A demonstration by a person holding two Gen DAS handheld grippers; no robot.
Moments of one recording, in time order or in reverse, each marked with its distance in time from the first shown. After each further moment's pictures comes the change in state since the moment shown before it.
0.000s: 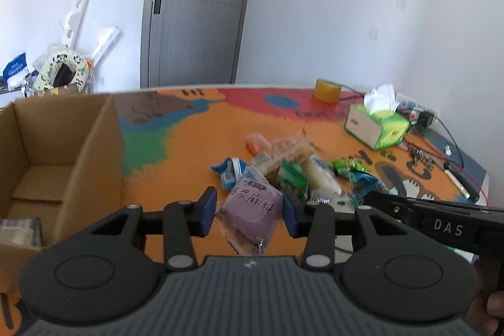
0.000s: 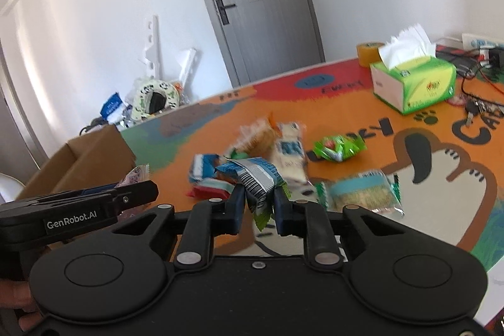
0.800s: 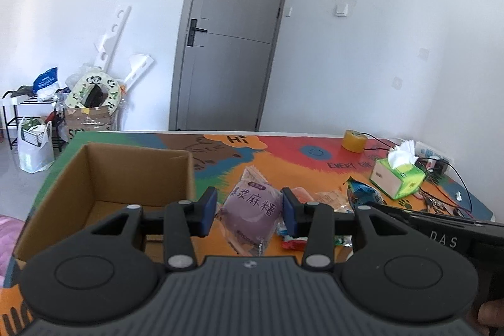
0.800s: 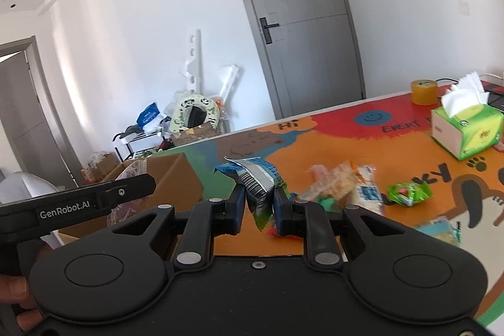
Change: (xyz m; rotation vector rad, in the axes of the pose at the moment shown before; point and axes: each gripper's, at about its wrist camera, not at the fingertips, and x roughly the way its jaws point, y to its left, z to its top) left arm -0.057 0.053 0.033 -0.073 -0.124 0.080; right arm -0.001 0.064 0.032 -0.069 -0.061 0.119
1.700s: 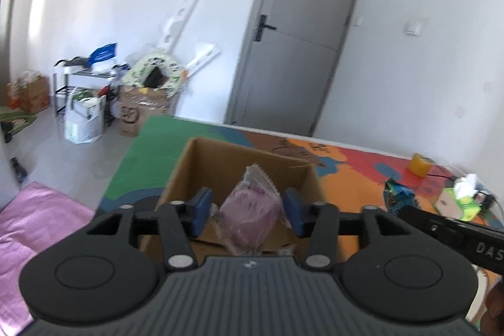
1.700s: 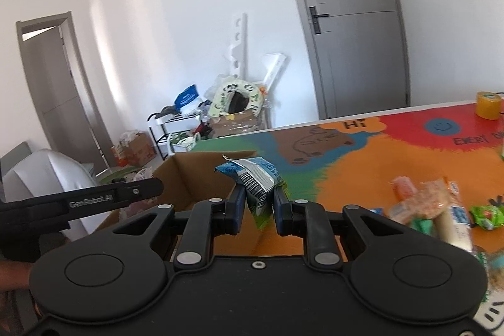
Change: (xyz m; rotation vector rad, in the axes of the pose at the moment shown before) left arm 0.002 0.100 0.011 -0.155 0.021 0.192; right arm 0.053 0.077 0.011 -0.094 0.052 0.135
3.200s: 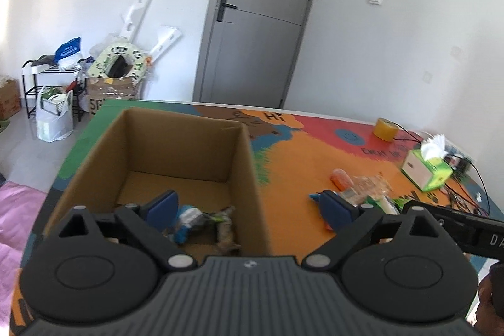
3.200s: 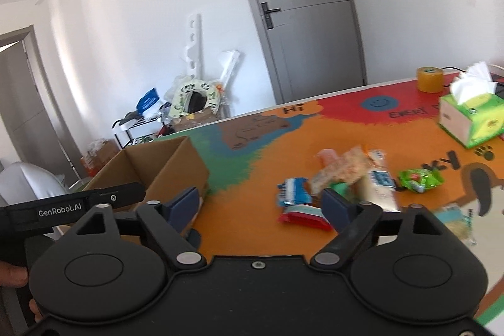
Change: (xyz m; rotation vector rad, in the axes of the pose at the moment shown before) left arm -0.004 -0.060 -0.026 0.100 0.071 -0.124; right arm -0.060 -0.053 -0.024 0.103 0.005 -0.152
